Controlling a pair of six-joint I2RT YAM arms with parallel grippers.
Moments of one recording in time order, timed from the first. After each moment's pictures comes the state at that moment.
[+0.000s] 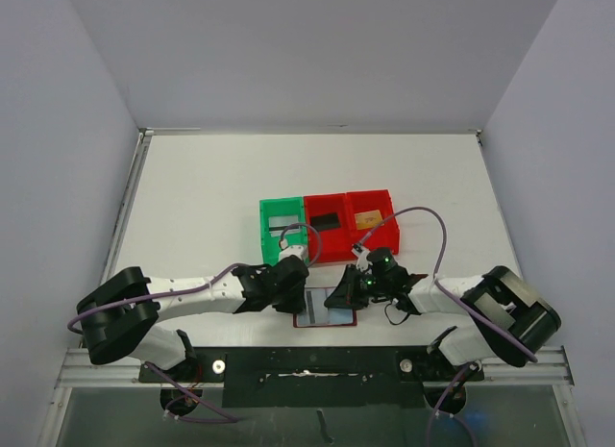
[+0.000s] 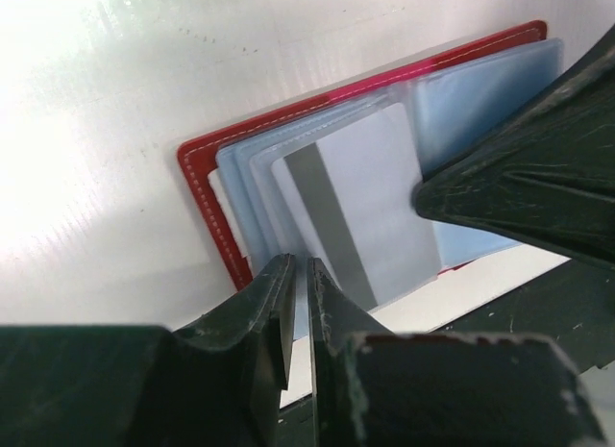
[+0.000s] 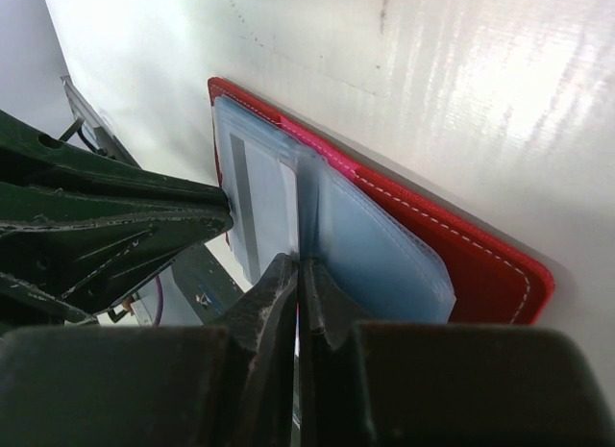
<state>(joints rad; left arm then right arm) -1.08 1.43 0.69 -0.25 -0.11 -0.89 0.66 1.41 0.31 0.35 -0.52 0.94</state>
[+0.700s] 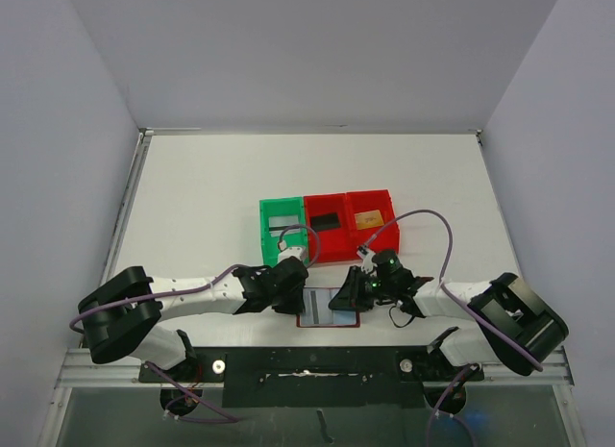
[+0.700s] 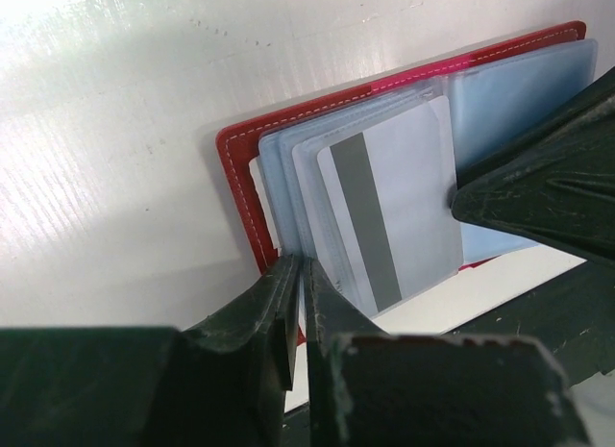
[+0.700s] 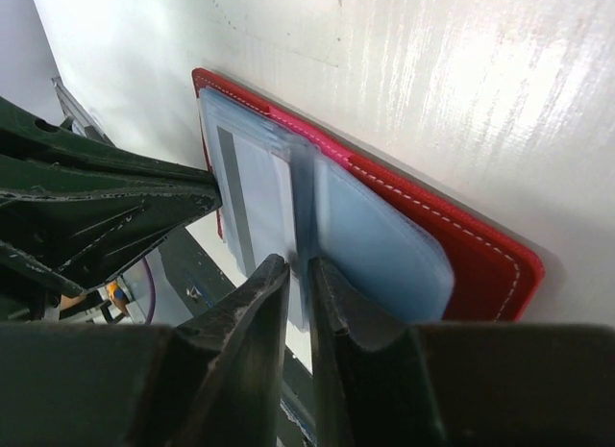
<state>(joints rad) -1.08 1.44 0.67 -0.24 -0.11 -0.91 0.63 1.34 0.28 0.28 -0.51 0.91</state>
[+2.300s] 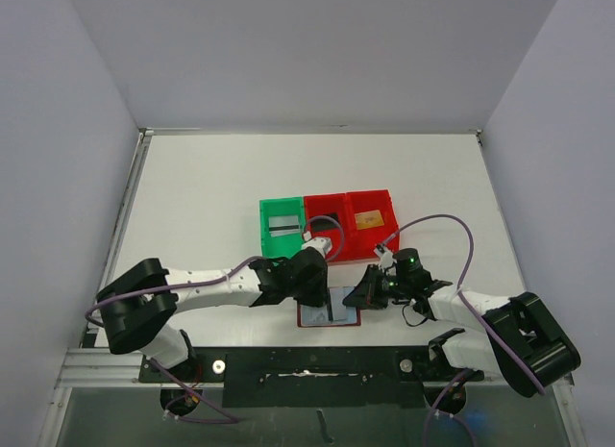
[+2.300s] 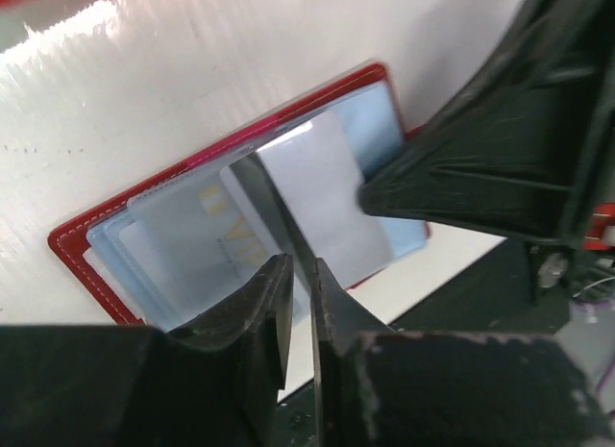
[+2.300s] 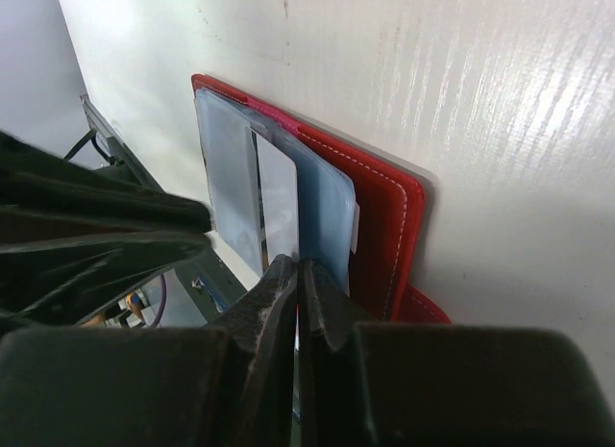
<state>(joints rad) -1.10 1.51 0.83 -0.16 -0.05 -0.84 0.45 1.22 0.21 0.21 -0.64 0.82</state>
